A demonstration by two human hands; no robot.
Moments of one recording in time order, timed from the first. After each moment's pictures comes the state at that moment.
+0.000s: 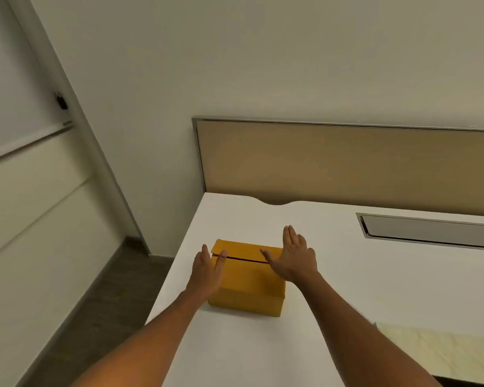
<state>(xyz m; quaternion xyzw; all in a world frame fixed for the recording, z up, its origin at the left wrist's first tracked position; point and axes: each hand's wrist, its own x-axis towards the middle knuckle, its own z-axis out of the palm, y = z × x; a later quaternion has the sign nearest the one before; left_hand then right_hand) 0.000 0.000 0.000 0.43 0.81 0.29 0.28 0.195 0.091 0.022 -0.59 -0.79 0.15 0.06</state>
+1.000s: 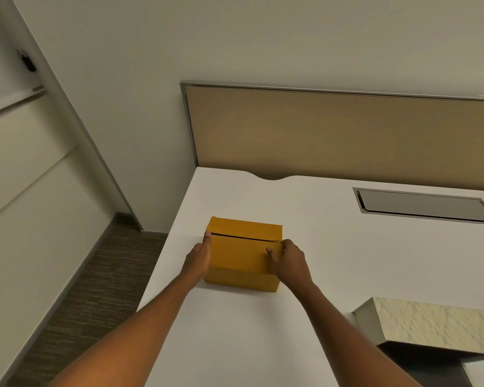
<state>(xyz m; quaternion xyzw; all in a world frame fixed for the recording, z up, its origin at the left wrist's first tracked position) -0.014 0.007 -0.027 0.32 0.81 0.31 0.38 0.197 0.057 -0.024 -0.62 -0.68 0.33 0.21</state>
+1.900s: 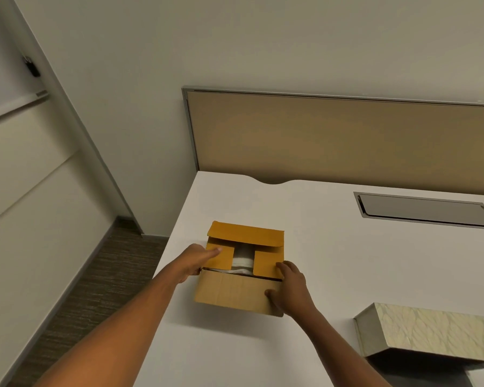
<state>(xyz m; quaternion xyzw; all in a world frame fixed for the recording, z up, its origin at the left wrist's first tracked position) -0.041 0.016 -0.012 0.32 0.75 0.25 0.52 0.211 0.020 -0.032 -0.60 -0.71 0.35 0.09</state>
